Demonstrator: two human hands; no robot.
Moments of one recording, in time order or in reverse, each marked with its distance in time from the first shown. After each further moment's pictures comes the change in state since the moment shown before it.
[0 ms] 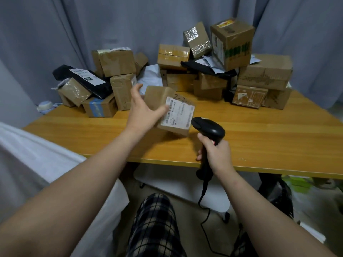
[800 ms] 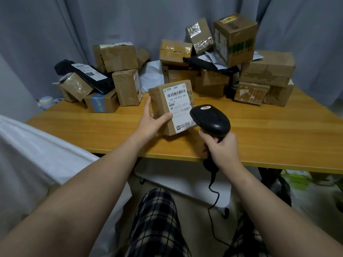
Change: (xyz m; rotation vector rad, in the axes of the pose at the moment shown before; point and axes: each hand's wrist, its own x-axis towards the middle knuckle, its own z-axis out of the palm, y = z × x) left_hand -0.013 -0.040 0.016 -0.344 -0.225 -0.220; right_hand -0.009 -0.011 -0.006 -0.117 -0.023 -0.290
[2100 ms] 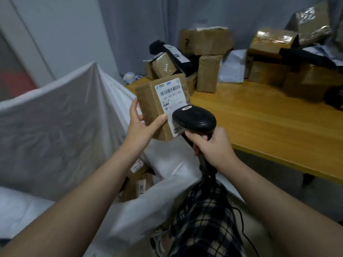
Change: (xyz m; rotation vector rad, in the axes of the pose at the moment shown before) left_hand -0.150 -0.027 -0.189 0.040 0.554 0.017; right_hand -0.071 -0.051 0.190 -0.034 -0.577 0.030
